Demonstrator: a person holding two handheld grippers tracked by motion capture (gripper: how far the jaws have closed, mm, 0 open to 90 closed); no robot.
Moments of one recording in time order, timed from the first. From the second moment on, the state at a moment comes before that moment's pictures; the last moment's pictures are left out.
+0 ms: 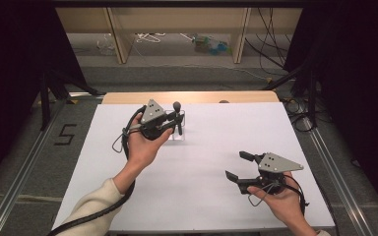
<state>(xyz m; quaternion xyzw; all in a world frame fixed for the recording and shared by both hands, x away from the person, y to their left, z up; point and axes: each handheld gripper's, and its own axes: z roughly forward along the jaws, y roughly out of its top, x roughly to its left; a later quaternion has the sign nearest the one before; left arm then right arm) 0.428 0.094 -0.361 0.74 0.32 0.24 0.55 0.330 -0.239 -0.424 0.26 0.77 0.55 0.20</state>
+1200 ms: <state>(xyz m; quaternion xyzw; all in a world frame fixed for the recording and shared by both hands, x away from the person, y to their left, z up) 0.440 0.093 -0.360 0.74 0.32 0.24 0.55 0.331 -0.238 -0.425 0.26 0.77 0.55 0.20</state>
